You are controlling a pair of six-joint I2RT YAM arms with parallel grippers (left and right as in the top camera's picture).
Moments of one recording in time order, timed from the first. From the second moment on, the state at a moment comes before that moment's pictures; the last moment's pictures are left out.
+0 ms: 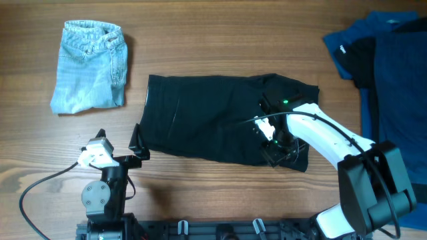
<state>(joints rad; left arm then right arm) 0.07 0.01 0.01 -0.07 0.06 -0.31 0.40 1.69 0.96 -1.06 -0.02 -0.16</state>
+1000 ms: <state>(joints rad) 0.07 1.20 0.99 -0.70 0.31 -0.38 0.40 1.69 0.96 -1.06 -0.01 -0.16</state>
